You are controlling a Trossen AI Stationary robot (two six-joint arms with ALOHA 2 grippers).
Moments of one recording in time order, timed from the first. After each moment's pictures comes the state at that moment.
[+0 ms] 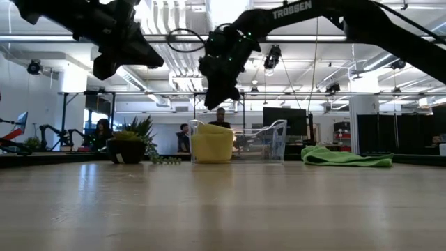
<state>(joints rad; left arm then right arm) -0.13 0.94 0.56 0.00 -0.56 -0.69 -0.47 2.34 2.35 -1.10 -0.30 -0.12</state>
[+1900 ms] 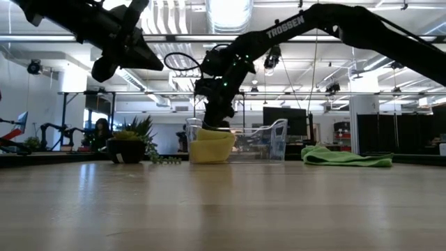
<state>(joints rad) -0.09 0.95 0.56 0.00 -0.63 -0.73 -0.49 2.39 2.23 -0.89 -0.22 -0.23</state>
